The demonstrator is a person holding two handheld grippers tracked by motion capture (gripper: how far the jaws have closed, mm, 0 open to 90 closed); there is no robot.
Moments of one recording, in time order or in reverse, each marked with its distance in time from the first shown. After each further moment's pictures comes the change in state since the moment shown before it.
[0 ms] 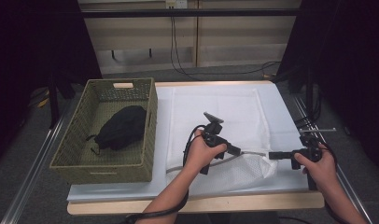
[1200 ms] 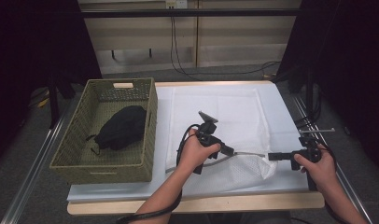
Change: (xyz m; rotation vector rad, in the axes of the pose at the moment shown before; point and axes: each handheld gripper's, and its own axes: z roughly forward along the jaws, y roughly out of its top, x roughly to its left) left arm 0.003 -0.005 -0.017 0.011 0.035 -0.033; right arm -0.002 -0.001 0.002 0.014 0.014 -0.022
